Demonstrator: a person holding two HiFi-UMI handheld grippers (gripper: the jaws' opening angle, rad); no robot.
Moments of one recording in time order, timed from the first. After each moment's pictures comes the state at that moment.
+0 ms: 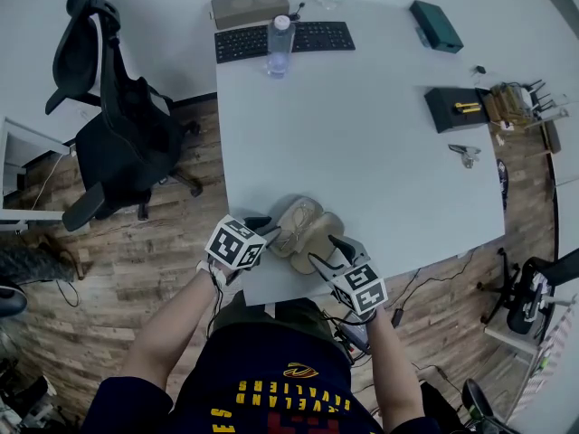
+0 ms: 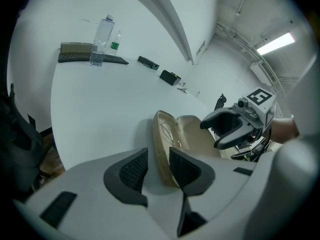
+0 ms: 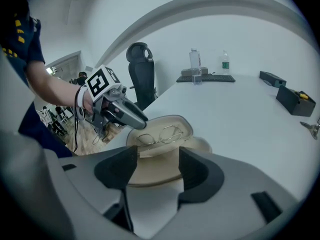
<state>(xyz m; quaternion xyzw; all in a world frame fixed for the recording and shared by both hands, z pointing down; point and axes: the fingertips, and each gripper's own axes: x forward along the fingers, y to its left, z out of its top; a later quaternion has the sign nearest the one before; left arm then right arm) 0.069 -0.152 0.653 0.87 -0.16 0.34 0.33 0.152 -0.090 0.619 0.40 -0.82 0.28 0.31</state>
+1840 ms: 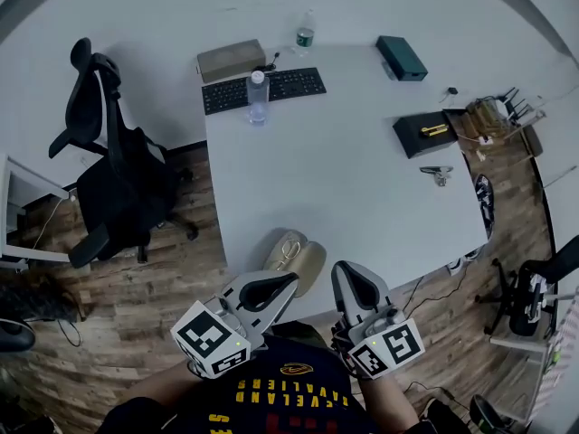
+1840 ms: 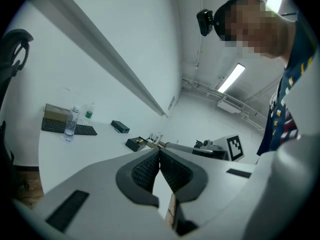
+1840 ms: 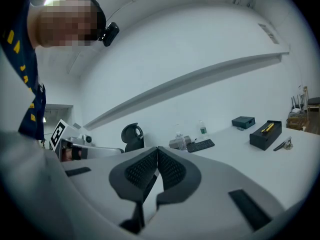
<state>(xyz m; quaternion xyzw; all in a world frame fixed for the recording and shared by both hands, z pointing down) 0.098 -0.101 0.348 0.96 -0.15 0.02 0.23 0.171 -0.101 0.348 0.56 -0.81 0.16 -0.02</state>
